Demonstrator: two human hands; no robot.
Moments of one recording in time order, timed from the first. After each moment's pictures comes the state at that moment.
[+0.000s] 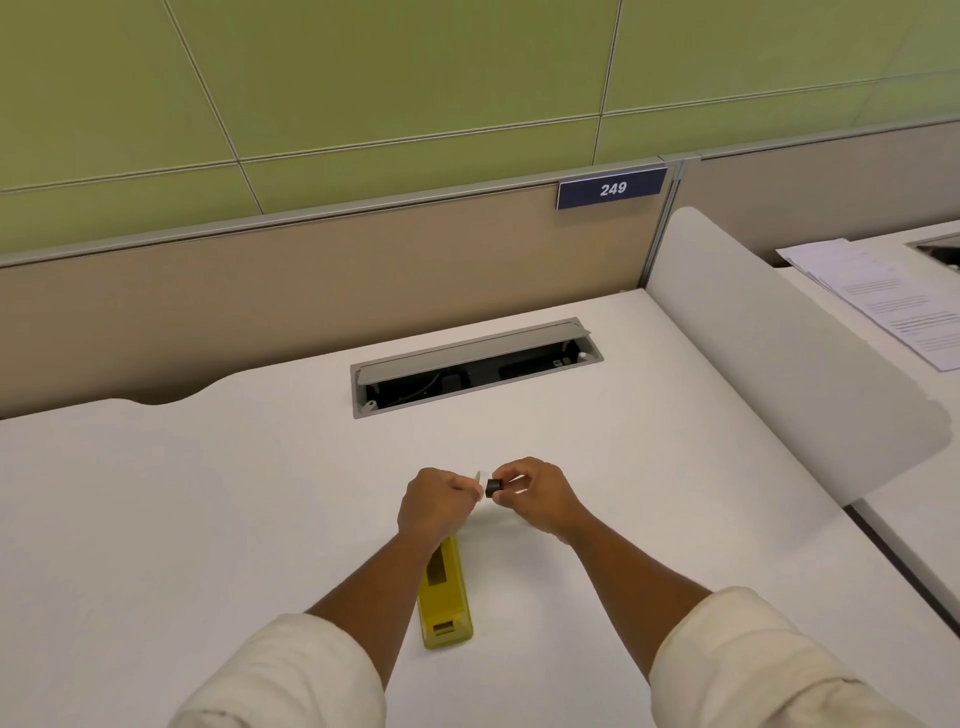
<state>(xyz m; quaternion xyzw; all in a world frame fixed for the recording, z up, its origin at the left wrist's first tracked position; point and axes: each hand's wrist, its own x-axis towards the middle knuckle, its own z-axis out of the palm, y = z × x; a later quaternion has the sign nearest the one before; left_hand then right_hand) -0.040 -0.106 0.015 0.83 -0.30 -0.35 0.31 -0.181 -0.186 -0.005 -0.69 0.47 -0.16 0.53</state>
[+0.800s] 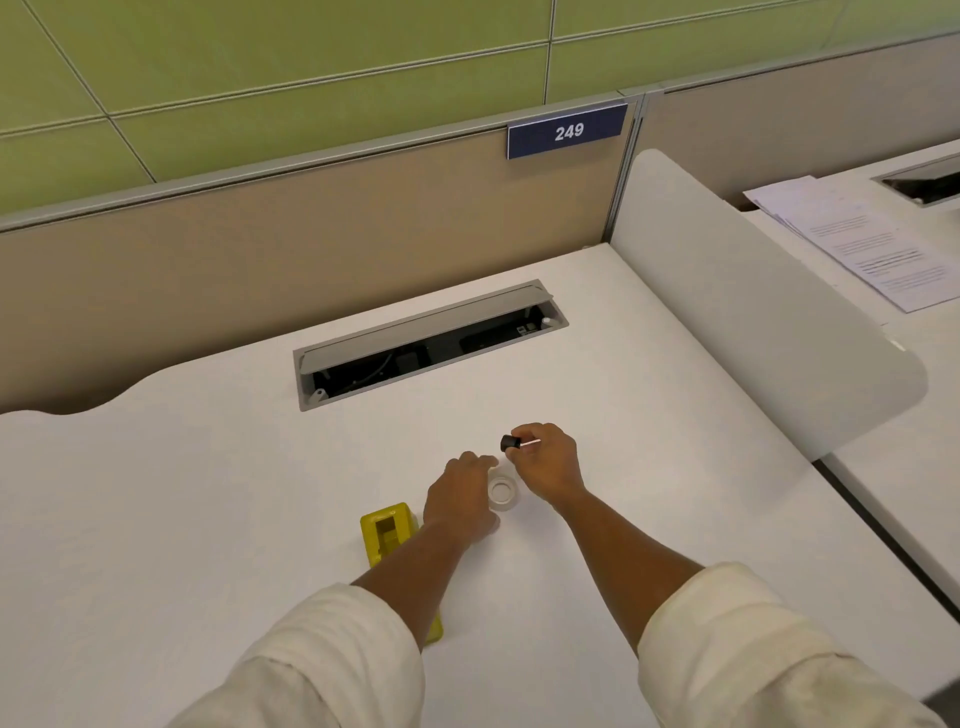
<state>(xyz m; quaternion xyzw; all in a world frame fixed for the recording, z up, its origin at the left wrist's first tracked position) -0.088 -0.156 -0.035 0.78 -0.57 -0.27 0.04 -0.206 -0.232 -0.036 -0.63 0.59 -0.23 0.46</state>
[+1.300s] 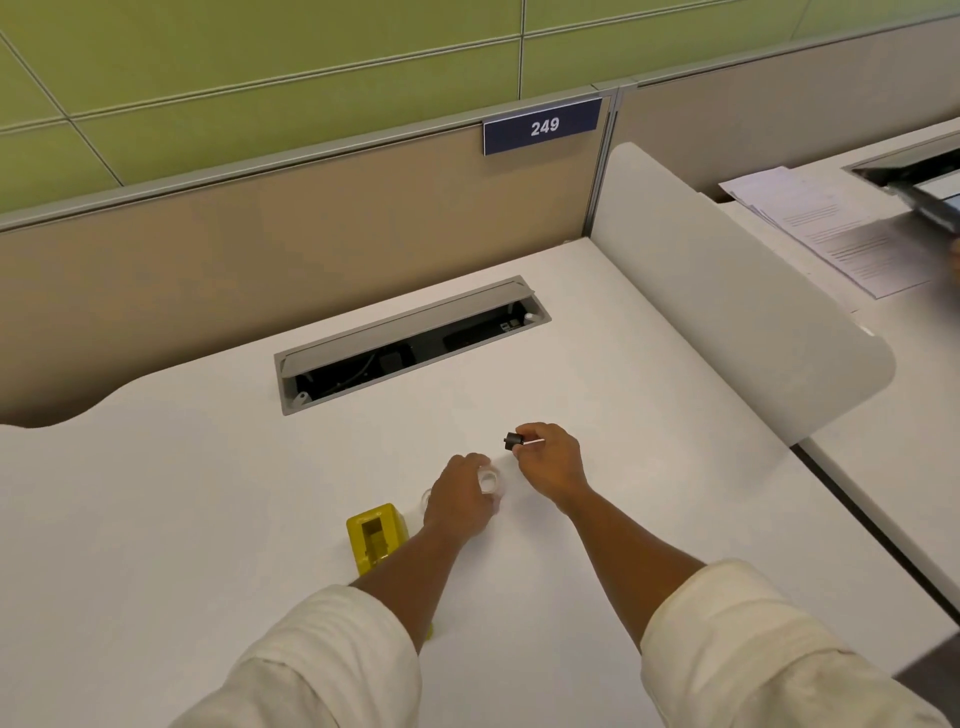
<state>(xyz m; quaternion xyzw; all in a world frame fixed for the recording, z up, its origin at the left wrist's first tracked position) -0.103 -0.161 -0.045 0.79 -0.50 -0.32 0.17 -0.226 -0.233 -0.040 -0.59 0.61 -0.24 0.47</state>
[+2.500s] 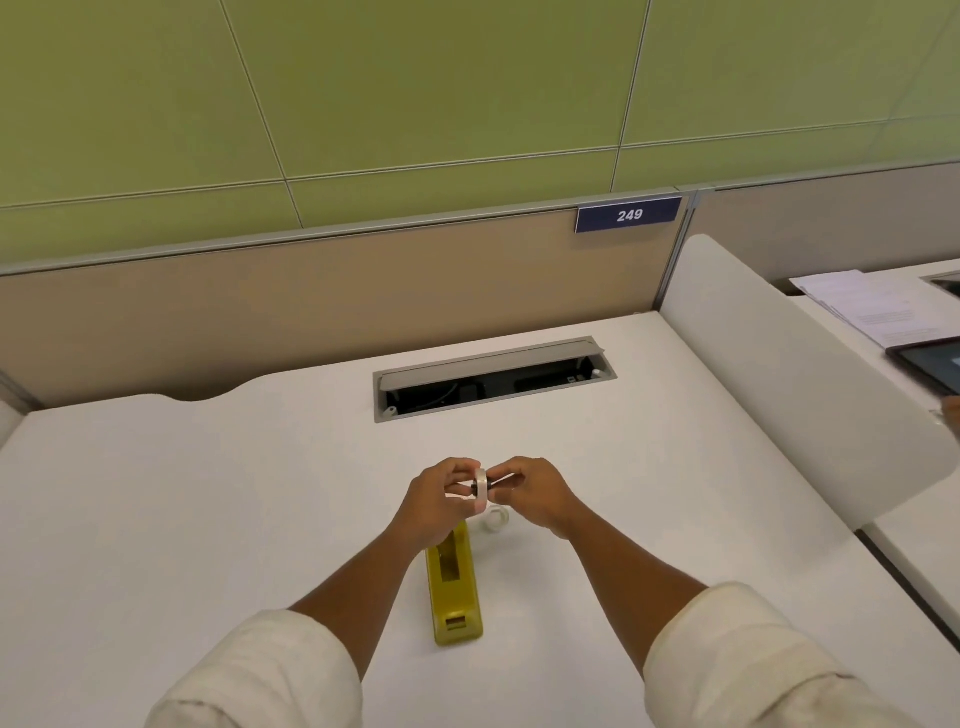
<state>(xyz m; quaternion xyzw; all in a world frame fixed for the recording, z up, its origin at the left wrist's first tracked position) -0.014 -0.081 0.018 0.73 -0.42 -0.38 0.39 -0.161 -0.176 0.022 -0.71 0.42 -0.14 0.55</state>
